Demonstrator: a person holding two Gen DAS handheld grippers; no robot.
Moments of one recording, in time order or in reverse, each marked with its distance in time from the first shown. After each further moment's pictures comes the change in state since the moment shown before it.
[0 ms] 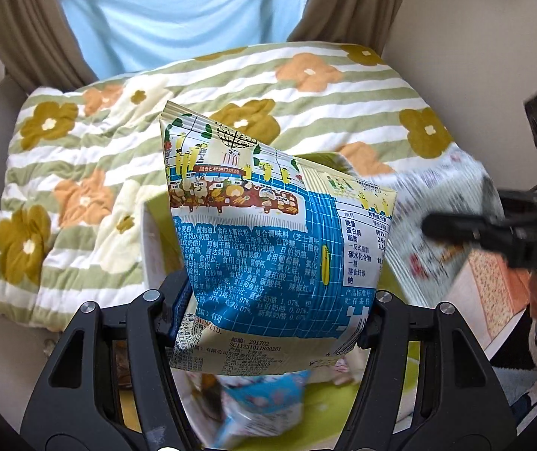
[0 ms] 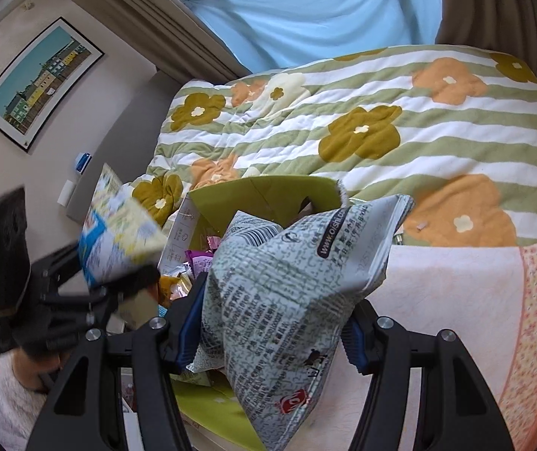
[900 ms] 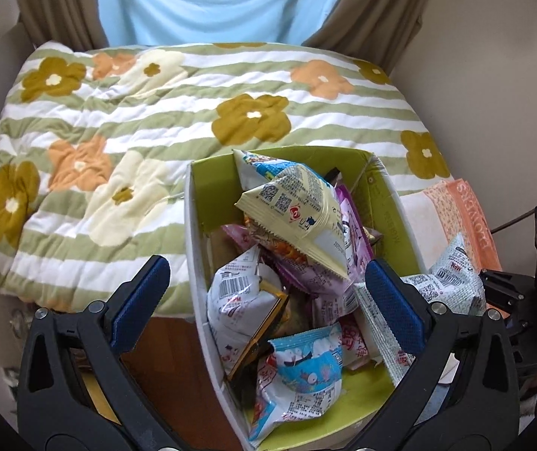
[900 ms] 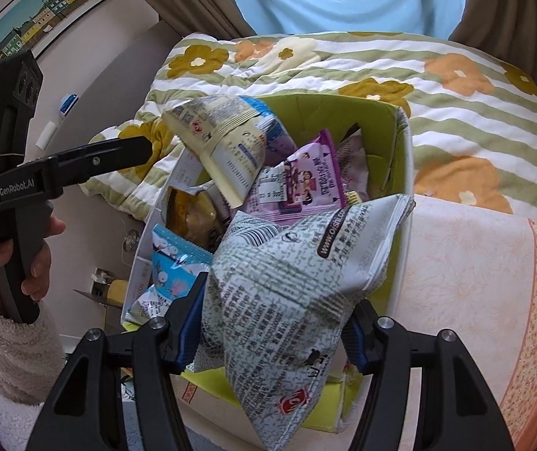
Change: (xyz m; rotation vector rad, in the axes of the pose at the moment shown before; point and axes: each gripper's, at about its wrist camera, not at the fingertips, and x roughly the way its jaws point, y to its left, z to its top) left arm -0.007 0.073 -0.046 -0.164 -0.024 -0.090; right arm 0.046 0.068 -0.063 -0.109 0.113 -0.116
